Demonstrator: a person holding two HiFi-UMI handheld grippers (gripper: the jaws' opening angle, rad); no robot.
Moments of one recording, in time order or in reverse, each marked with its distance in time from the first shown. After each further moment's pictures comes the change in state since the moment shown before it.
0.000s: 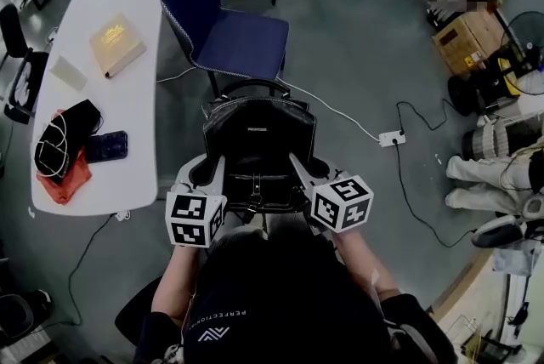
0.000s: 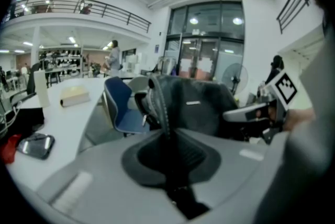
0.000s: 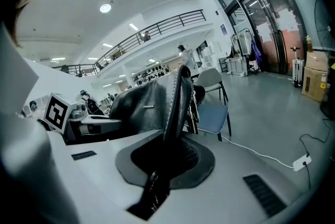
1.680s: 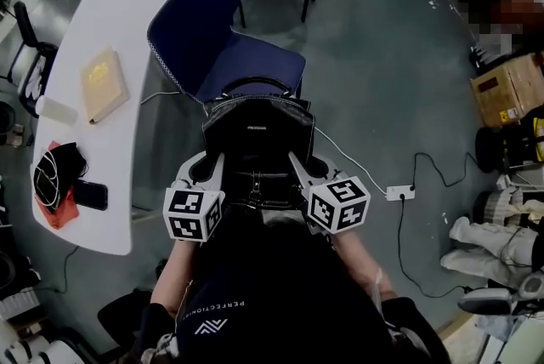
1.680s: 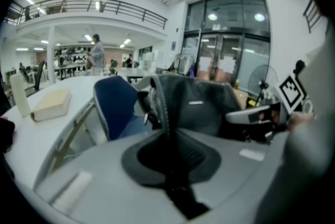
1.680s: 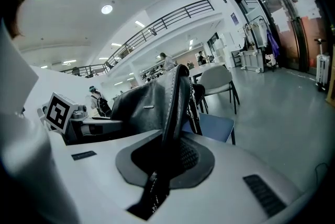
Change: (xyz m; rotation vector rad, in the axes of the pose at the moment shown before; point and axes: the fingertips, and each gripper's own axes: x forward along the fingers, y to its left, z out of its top) left arm 0.213 0.044 0.116 -0.110 0.020 0.174; right arm 0.141 -0.182 0.138 -0.029 0.059 0.157
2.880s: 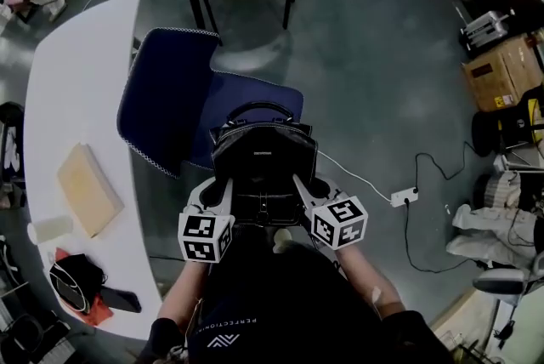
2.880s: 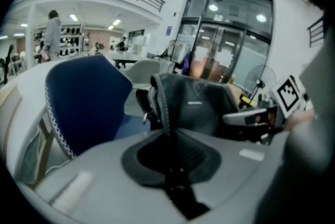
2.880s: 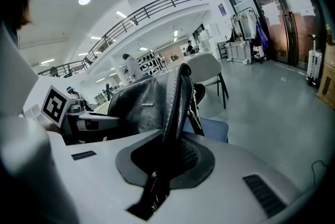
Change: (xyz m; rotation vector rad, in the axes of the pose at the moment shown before) left arm 0.191 0.103 0.055 -0.009 0.148 -0.159; right arm 0.167 -0.105 0.057 0.085 0.089 -0.151
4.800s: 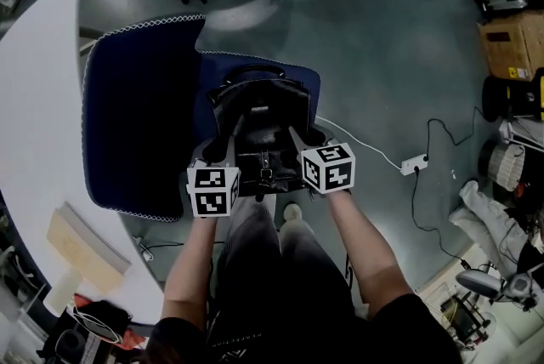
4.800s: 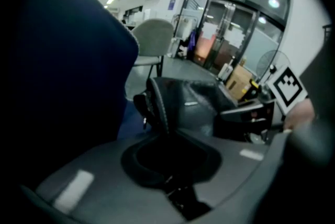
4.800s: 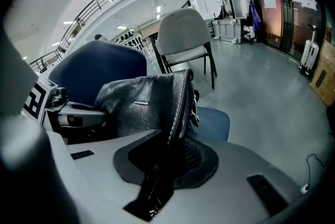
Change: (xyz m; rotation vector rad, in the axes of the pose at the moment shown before) left arm 0.206 0.119 -0.021 0.018 0.231 0.002; right arm 0.215 -0.124 -0.022 0.094 0.228 -0.162
